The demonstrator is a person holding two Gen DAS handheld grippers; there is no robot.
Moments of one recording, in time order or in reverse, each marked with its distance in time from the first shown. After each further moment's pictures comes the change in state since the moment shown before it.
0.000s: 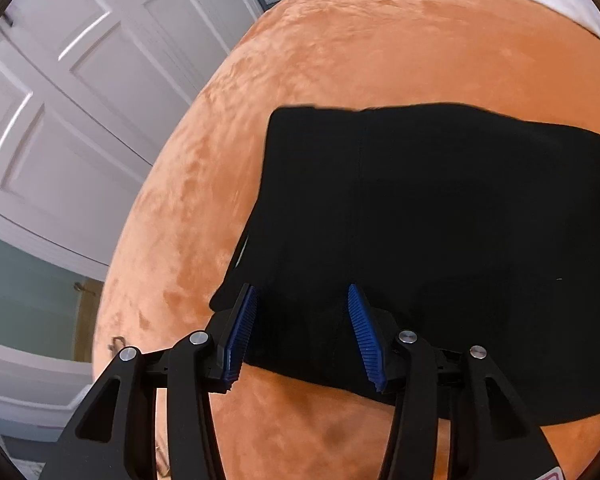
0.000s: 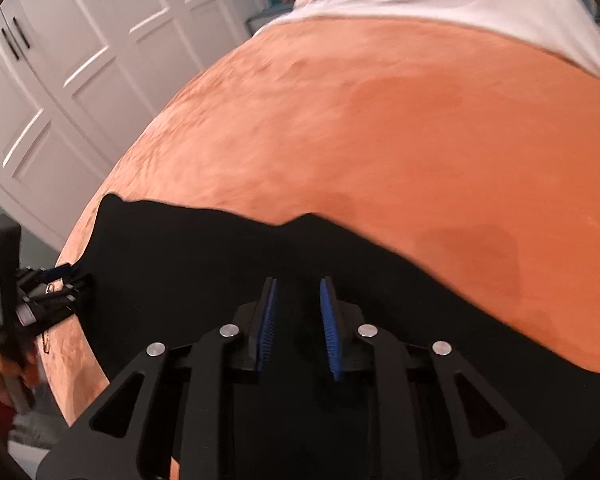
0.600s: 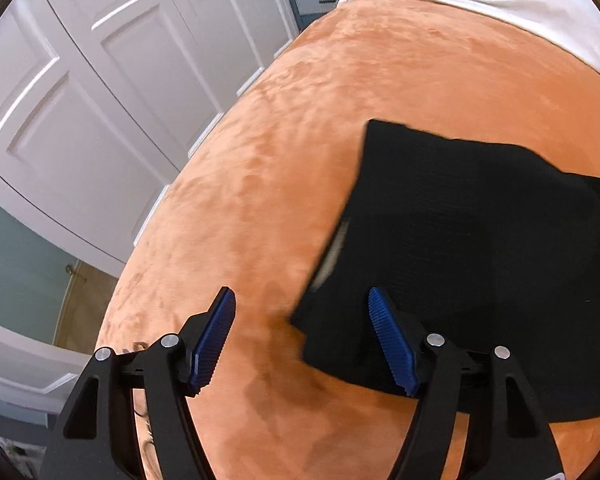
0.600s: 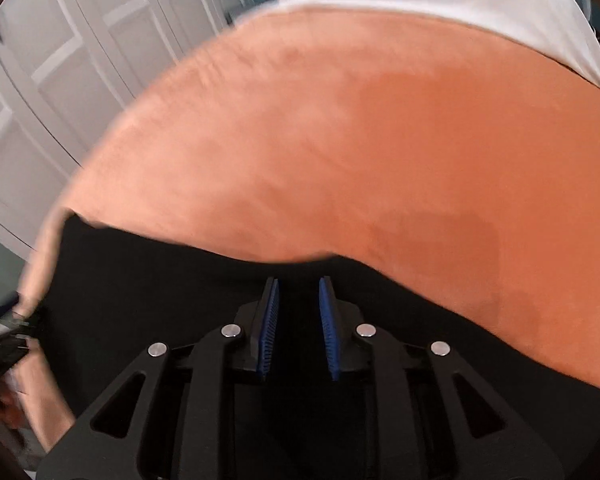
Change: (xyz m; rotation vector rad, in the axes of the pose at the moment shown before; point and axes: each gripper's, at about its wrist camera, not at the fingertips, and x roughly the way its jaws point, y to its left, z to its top) left arm 0.006 0.062 -0.002 -0.118 -0.040 0.000; right arm 0.019 0.033 0.026 0.014 -0.077 -0.063
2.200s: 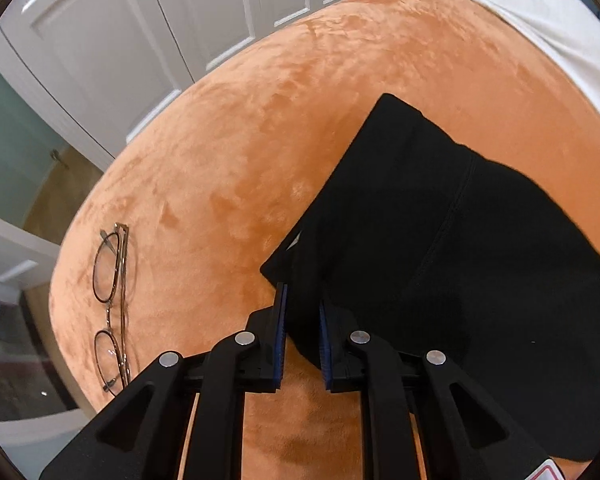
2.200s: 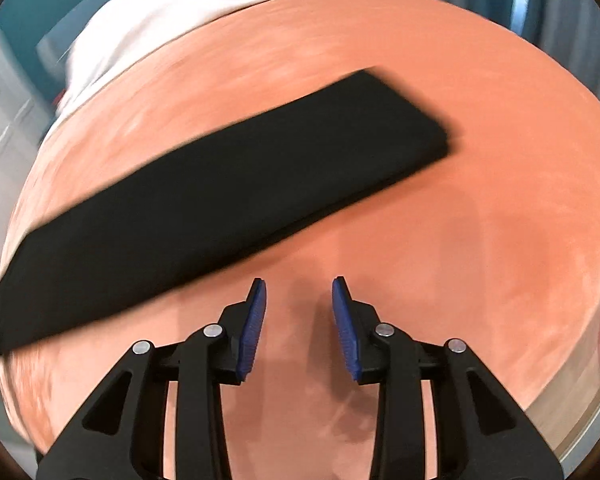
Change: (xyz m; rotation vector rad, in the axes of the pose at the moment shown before) left arm -0.018 0.007 -0.017 -0.303 0.210 -0.084; right arm -0.304 -0.351 -0.309 0.708 -0.098 -0.480
